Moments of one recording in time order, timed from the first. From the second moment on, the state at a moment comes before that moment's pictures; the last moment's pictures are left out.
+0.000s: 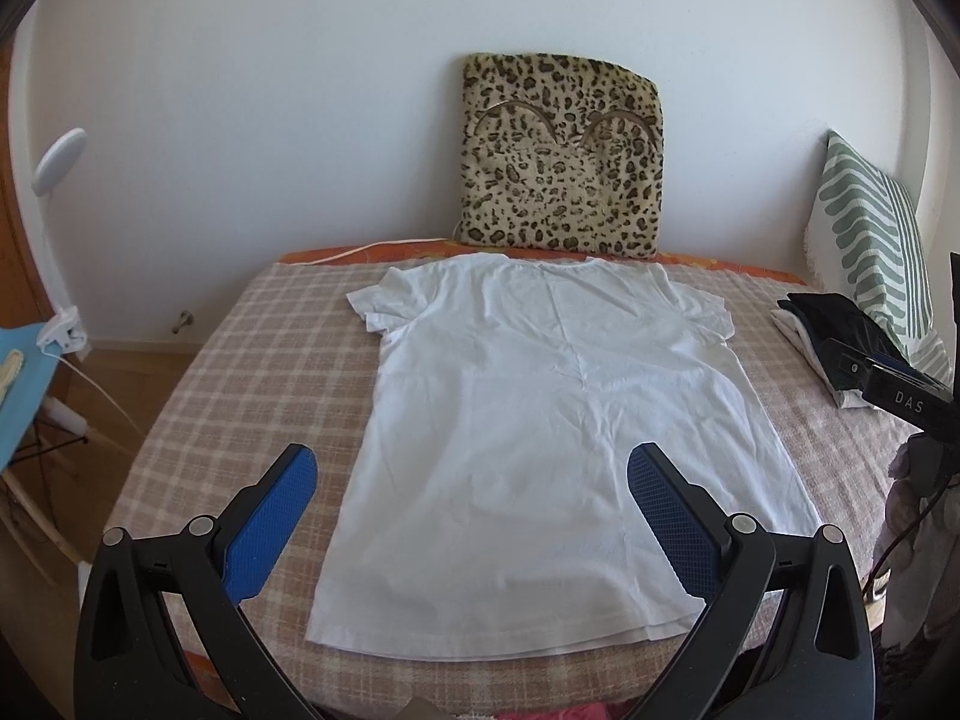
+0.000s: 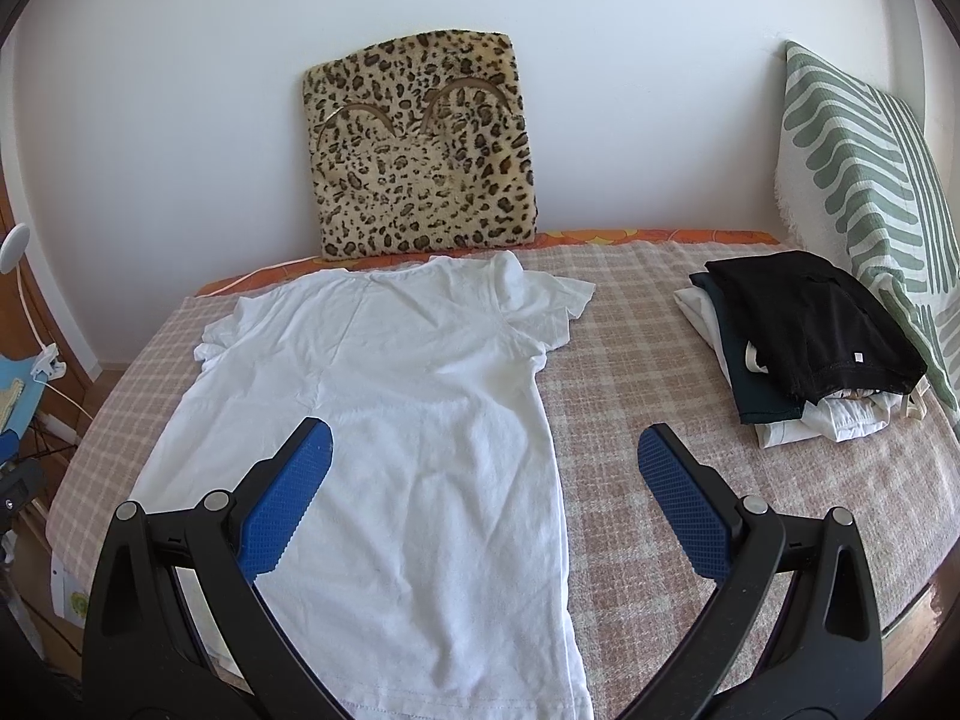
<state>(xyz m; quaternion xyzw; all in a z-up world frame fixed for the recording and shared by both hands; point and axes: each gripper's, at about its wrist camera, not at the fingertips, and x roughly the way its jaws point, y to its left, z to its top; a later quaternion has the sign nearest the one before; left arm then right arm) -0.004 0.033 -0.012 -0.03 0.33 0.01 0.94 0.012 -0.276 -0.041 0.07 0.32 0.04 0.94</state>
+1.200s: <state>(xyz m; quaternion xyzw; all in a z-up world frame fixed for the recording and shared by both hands) -0.001 0.136 -0.117 -0.16 0.45 -0.01 0.88 0.201 -0.045 -0.028 0.04 0.43 0.25 0.87</state>
